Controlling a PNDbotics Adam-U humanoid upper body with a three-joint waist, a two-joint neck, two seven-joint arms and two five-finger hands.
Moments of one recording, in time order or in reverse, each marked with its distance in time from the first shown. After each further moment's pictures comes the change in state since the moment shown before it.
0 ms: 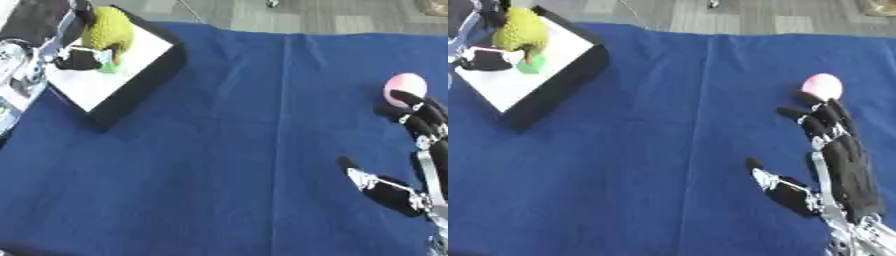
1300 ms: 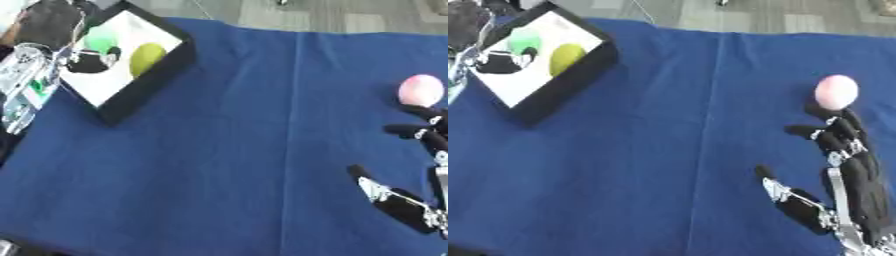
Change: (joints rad) left arm -0.002 -0.016 0.027 0.057 -0.147 0.038 -0.061; right arm 0.026 0.010 0.011 0.000 -0.007 -0.059 -0.059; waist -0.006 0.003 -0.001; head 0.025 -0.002
